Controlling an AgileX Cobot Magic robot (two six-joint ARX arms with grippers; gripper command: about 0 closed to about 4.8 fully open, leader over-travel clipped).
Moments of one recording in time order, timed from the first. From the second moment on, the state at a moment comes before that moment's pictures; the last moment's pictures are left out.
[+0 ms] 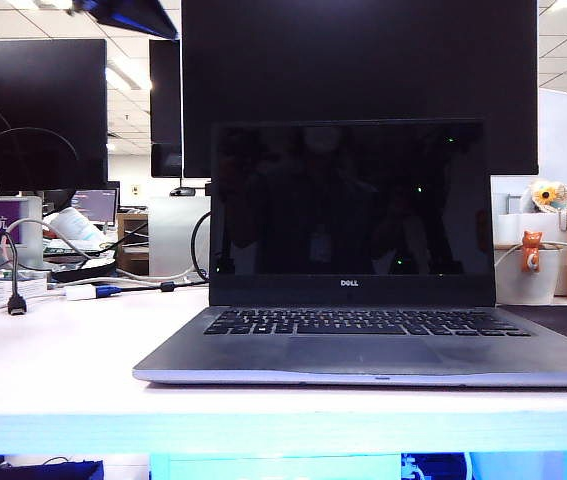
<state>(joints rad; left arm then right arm) -0.21 1.74 1.81 -0.45 0.50 0.26 -0.06 1.05 1.13 -0.42 -0.42 0.05</state>
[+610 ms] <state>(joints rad) -0.44 2.04 2.12 -0.60 0.06 0.19 -0.07 1.08 1.13 -0.44 -0.49 0.05</state>
